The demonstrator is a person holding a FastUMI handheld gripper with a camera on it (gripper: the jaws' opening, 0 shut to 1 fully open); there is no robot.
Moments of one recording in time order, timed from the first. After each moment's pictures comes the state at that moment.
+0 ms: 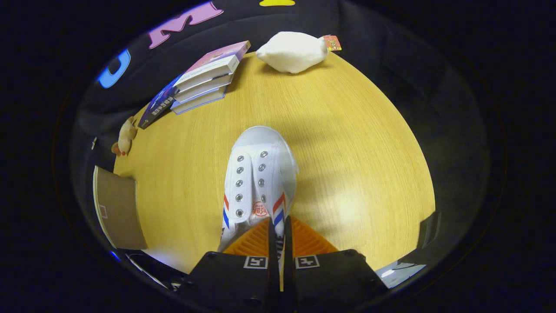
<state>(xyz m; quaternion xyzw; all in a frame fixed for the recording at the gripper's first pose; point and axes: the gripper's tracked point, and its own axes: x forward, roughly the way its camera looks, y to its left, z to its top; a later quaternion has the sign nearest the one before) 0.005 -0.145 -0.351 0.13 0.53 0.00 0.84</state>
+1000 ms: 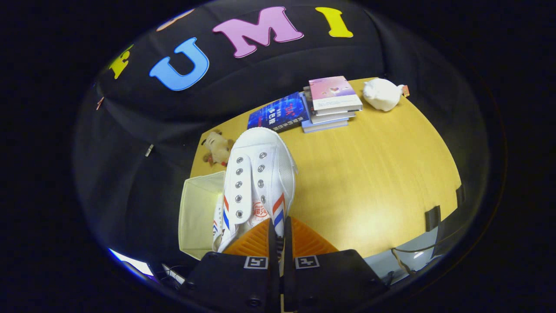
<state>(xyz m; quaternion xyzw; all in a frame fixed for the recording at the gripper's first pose) -0.038 0.146 -0.139 0.19 0.45 0.10 0.87</state>
